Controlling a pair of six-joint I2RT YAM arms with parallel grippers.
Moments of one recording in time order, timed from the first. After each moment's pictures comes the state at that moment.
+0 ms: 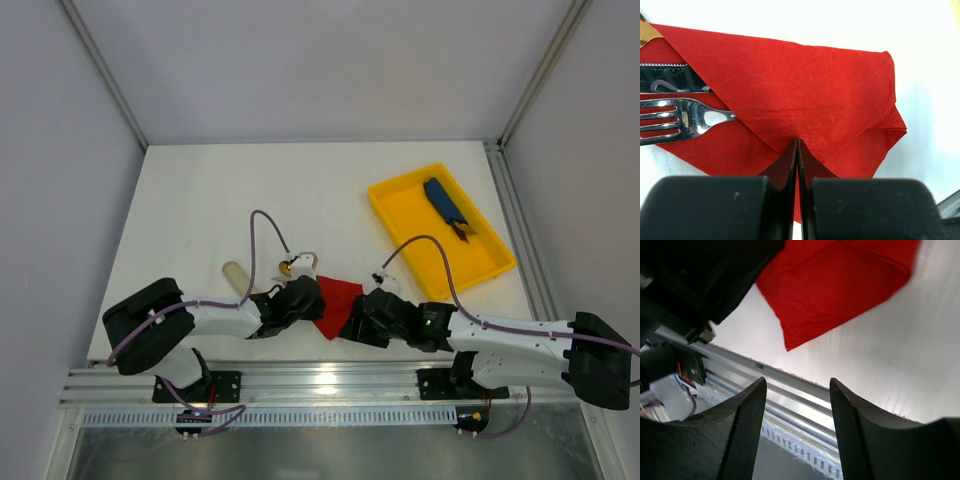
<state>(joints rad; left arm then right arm) -1.04 1.51 0.54 0.24 -0.31 -0.82 1.13 1.06 0.52 -0.31 0.10 1.18</state>
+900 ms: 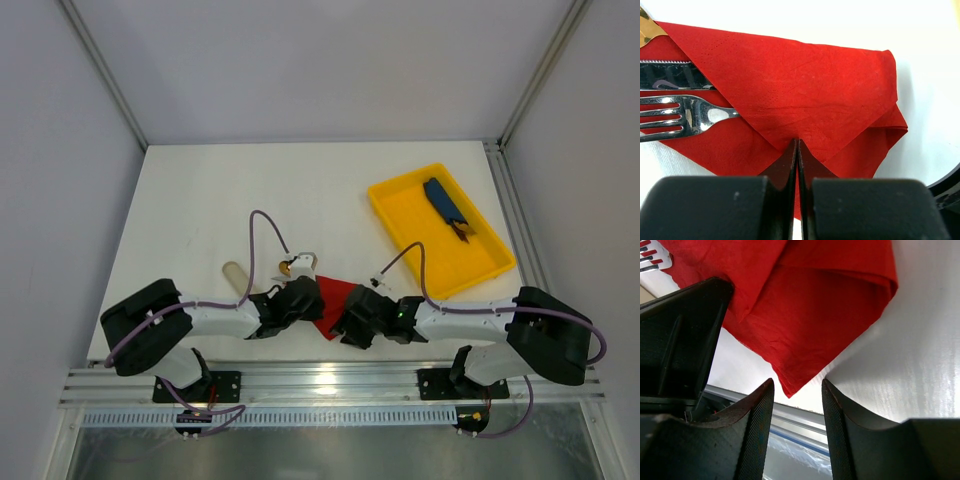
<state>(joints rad) -1.04 1.50 0.54 0.23 -0.31 -0.82 1.09 1.33 0.52 -0.18 0.07 1.57</state>
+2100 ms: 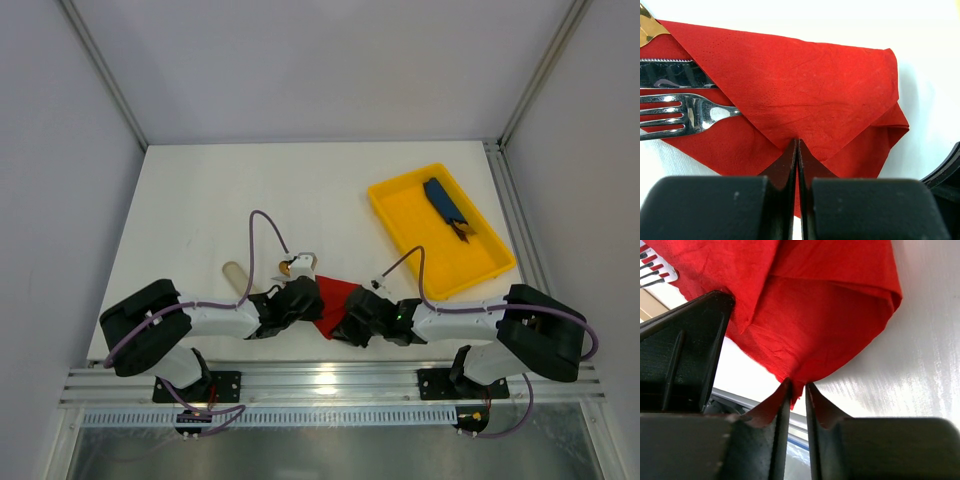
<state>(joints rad) -1.04 1.50 0.54 0.22 -0.31 -0.82 1.09 1.38 0.49 -0.06 0.07 1.65</state>
